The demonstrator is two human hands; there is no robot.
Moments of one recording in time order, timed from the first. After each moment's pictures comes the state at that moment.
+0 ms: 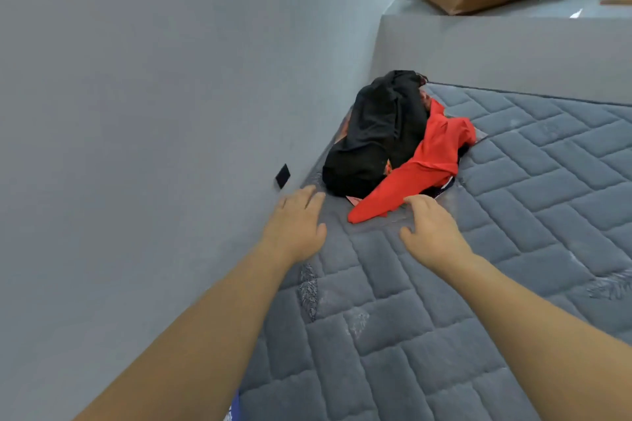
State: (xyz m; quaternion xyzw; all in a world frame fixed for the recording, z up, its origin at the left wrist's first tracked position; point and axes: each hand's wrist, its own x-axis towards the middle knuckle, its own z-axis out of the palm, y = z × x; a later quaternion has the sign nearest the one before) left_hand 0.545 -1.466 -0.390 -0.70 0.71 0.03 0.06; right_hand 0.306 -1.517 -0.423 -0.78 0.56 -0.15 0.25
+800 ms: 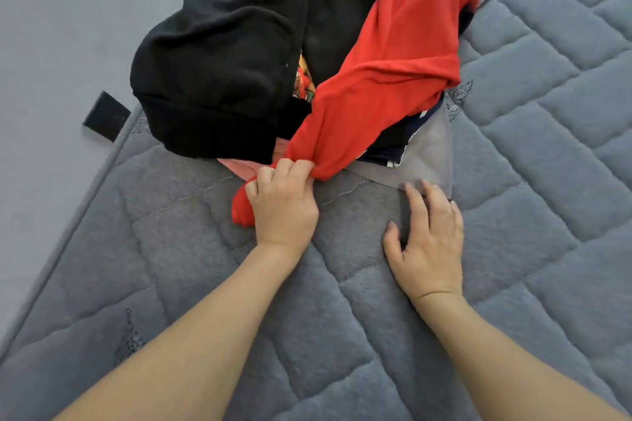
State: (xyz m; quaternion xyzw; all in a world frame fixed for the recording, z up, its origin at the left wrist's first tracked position) left_hand 0.448 -1.710 -0.781 -0.72 0.66 0.04 -0.20; right_hand 0.252 -1.669 -0.817 -0.69 0.68 -0.22 0.06
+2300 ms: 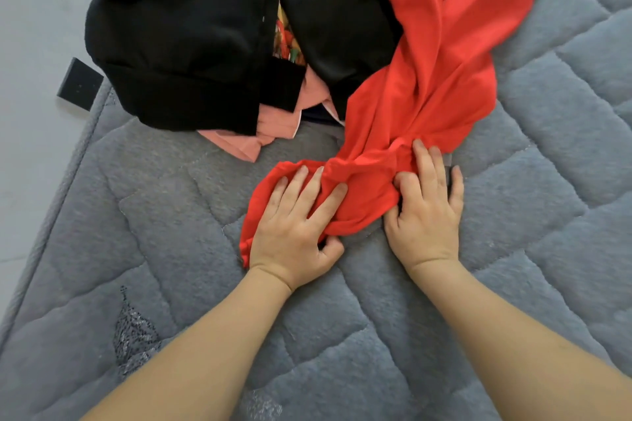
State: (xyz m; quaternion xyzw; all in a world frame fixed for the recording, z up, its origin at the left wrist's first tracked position) left_hand 0.444 -1.654 -0.812 -0.56 0.82 0.05 -0.11; right_hand 0.247 -1.674 -0.824 -0.71 0.68 -0.19 0.06
